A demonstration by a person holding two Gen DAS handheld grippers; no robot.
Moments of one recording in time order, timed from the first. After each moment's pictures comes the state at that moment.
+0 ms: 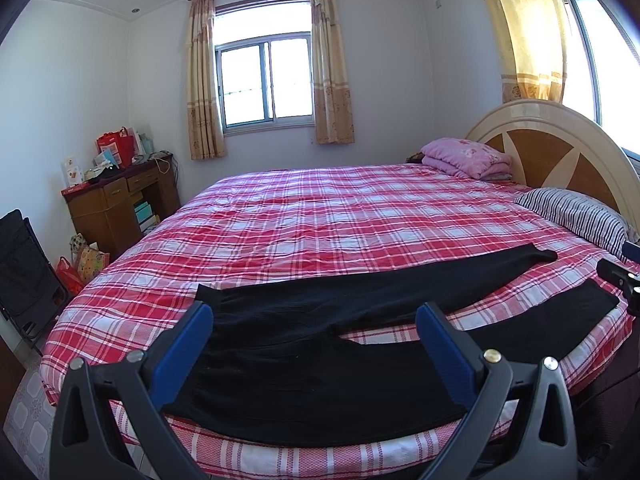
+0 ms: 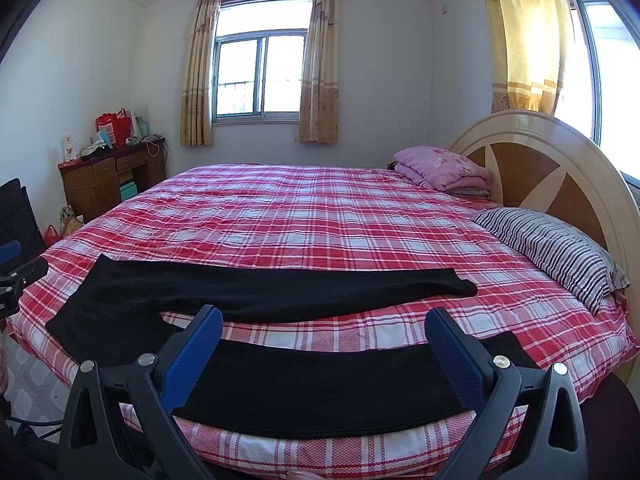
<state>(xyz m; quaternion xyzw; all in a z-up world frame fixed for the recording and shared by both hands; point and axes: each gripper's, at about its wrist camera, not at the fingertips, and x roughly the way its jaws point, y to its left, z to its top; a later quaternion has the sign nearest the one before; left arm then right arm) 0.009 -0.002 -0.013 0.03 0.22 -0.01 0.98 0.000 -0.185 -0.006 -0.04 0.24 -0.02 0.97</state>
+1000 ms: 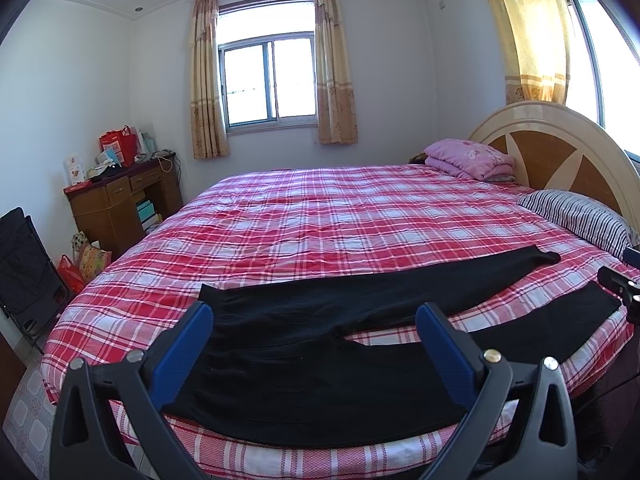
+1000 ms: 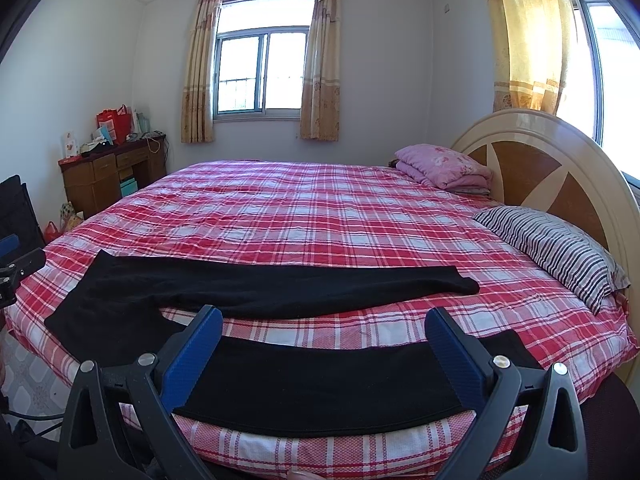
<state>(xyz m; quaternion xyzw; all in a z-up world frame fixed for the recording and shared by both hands) 0.012 0.005 -0.014 0.02 0.22 0.00 0.98 0.000 -0.180 -0.011 -0.05 0.24 -0.02 0.97</state>
